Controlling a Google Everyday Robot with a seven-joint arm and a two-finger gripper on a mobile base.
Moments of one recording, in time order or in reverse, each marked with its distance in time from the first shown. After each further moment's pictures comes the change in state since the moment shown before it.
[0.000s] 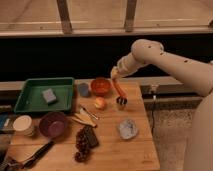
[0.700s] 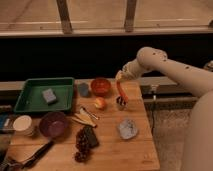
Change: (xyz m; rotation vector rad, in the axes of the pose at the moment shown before) arm 0.012 -0.045 0.031 -0.006 0.001 0.109
